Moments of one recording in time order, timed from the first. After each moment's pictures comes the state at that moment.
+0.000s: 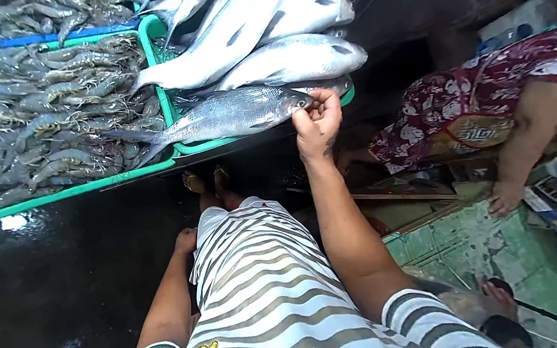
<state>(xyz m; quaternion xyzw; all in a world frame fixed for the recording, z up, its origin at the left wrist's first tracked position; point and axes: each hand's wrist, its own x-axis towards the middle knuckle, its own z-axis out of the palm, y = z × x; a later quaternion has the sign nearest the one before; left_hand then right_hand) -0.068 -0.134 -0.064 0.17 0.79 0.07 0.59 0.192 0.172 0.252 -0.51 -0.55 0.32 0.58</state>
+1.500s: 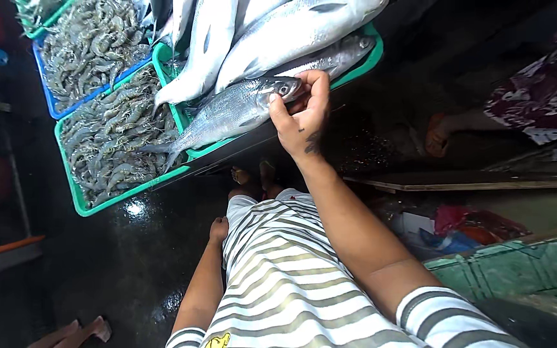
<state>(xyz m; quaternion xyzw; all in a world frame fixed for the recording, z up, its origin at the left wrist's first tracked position) -0.059 -0.105 -0.004 0.21 0.85 -0.02 0.49 0.181 0.175 0.228 -0.49 -0.52 0.27 0.65</state>
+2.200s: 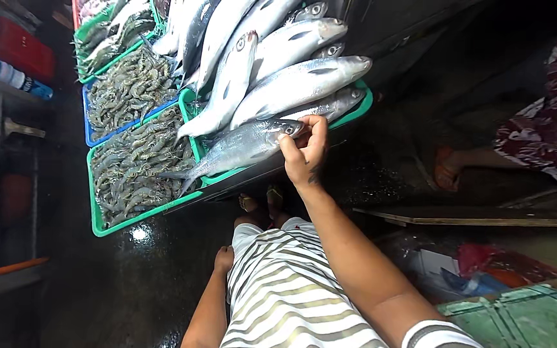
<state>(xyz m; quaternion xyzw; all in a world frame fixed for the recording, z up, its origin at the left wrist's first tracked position) -0.065 -0.115 -0.007 0.21 0.85 -0.02 0.49 0.183 0.157 0.235 -0.55 -0.50 0.35 0.58</state>
